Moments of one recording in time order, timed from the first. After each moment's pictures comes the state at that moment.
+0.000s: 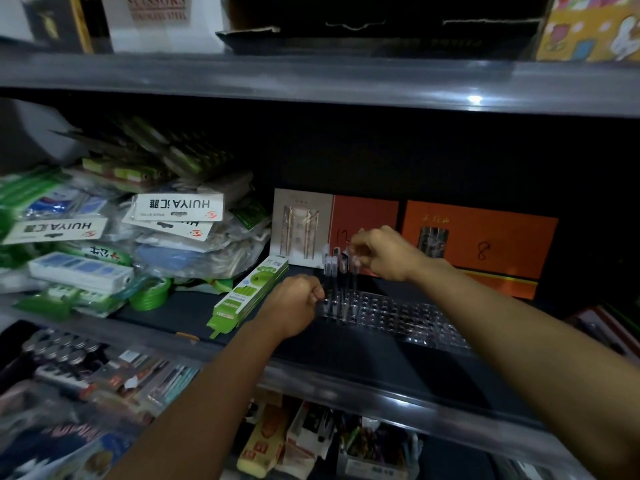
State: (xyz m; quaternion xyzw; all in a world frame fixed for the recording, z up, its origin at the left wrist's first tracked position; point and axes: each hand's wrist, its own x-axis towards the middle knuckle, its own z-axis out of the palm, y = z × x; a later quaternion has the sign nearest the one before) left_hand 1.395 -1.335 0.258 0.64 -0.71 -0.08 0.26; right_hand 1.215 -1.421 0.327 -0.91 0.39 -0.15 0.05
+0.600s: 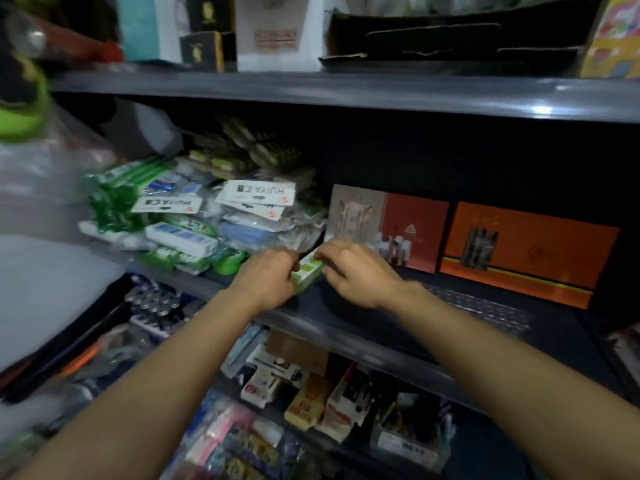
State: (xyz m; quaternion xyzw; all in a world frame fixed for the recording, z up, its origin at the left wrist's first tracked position) left_hand 1.466 -1.212 0.301 0.73 -0.66 0.07 0.17; right_hand 1.304 -1.295 0.310 -0.95 0.22 -0.20 -0.05
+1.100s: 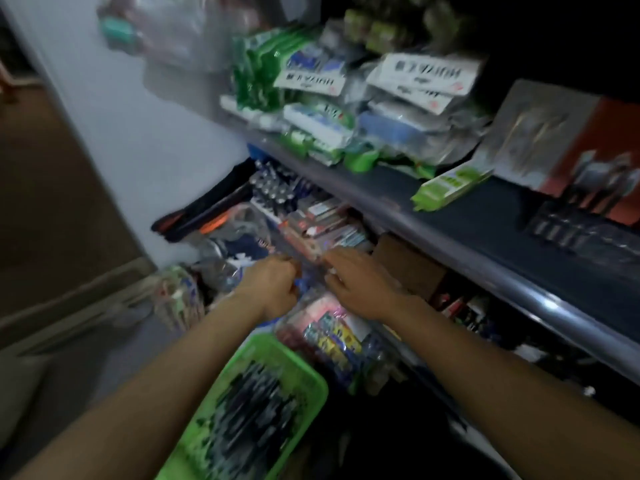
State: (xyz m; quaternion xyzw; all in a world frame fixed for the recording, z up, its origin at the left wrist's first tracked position) left_hand 1.566 -1.051 0.138 0.85 -0.51 -0.05 0.08; right_hand 1.442 -1.182 0.144 -0.98 0.10 -0.10 0.12
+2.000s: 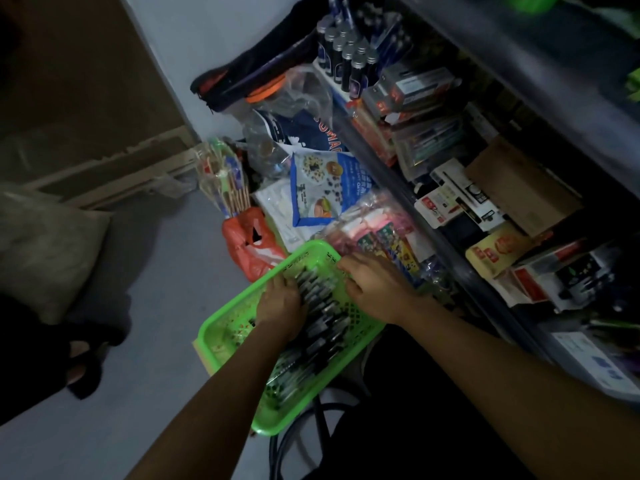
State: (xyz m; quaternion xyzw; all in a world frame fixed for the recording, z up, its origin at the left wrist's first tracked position) left_hand 1.549 -0.955 -0.092 0.92 -0.28 -0.26 0.05; right_hand 1.472 -1.120 -0.008 -0.97 0.07 0.11 0.19
